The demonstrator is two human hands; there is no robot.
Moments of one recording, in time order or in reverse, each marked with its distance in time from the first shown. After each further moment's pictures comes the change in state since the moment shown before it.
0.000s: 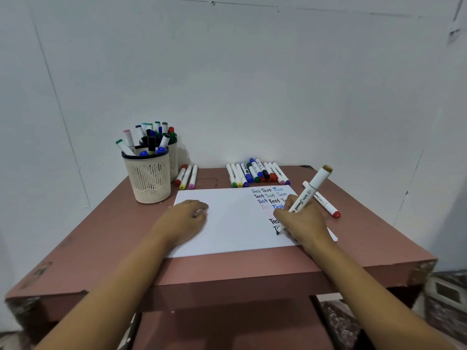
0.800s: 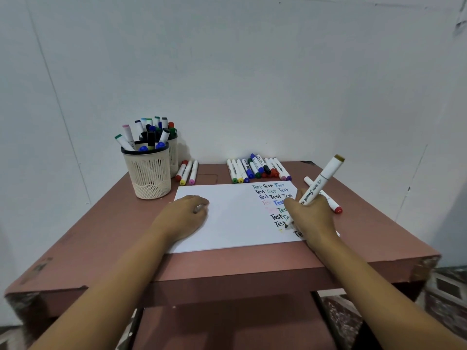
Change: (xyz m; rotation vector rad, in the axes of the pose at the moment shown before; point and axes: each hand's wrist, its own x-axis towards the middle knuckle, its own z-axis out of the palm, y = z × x) left_hand 0.000 0.002 -0.001 -0.001 0.008 -0.003; right_hand 0.001 -0.001 -0.003 0.074 0.109 -0.038
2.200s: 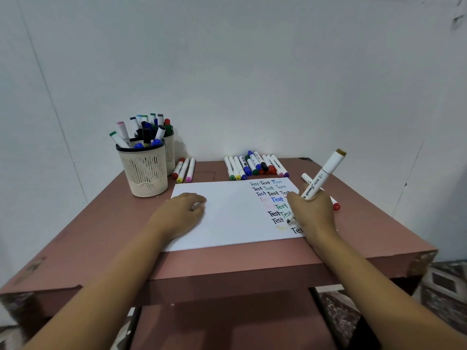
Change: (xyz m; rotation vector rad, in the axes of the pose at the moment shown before) left_hand 0.001 -0.003 0.001 -0.003 -0.010 -0.003; right_hand 0.000 -0.001 -0.003 0.005 0.076 0.027
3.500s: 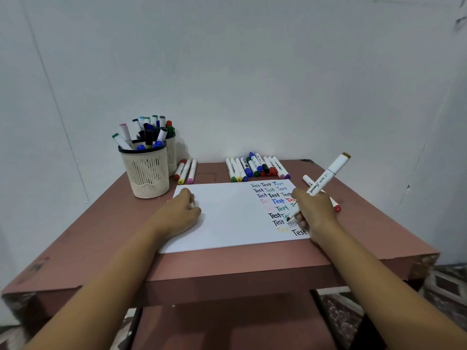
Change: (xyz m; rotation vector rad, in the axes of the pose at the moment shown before) left_hand 0.004 -0.008 -0.002 -0.179 -0.049 -0.108; right_hand 0.015 -0.004 0.000 0.074 -0.043 0.290
